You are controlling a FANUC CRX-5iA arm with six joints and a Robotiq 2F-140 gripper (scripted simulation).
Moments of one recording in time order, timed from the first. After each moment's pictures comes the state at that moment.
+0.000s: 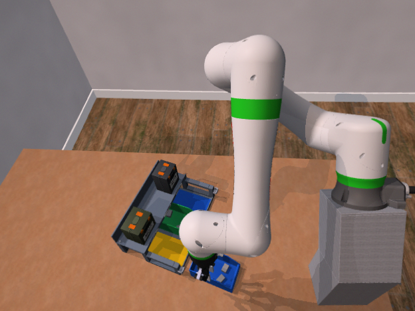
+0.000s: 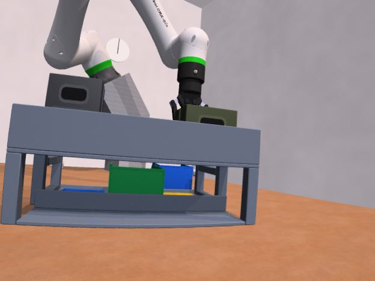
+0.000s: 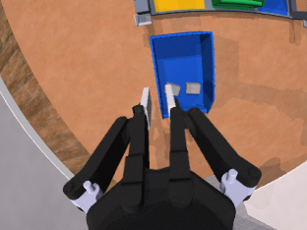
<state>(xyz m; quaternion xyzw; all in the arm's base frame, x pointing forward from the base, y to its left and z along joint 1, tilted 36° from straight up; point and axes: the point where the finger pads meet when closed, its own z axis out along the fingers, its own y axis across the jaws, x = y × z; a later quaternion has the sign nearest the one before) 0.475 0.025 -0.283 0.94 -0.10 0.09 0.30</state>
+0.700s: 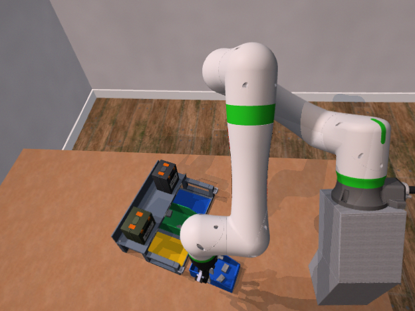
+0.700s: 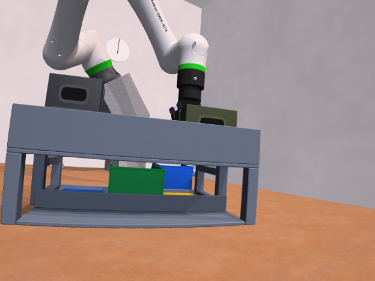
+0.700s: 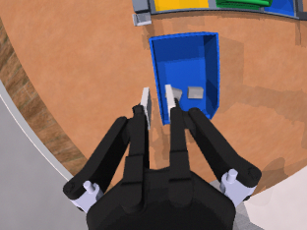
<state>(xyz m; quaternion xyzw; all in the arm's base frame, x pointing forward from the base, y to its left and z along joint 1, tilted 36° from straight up) 0.478 0.012 -0.301 0.94 -0.10 0.09 0.30</state>
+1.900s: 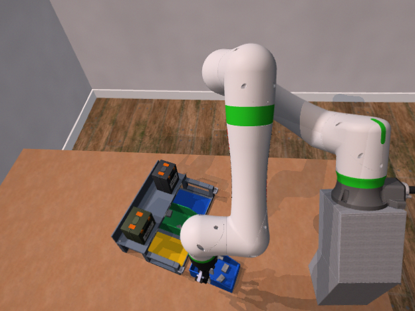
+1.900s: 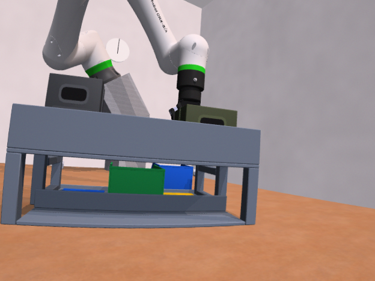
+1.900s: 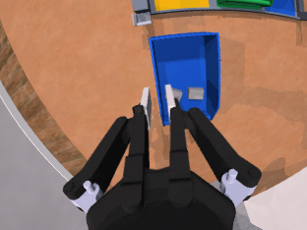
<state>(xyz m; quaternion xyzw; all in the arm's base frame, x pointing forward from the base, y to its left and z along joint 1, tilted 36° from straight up) 0.479 0.010 -0.304 0.94 -0.10 0.09 0.30</state>
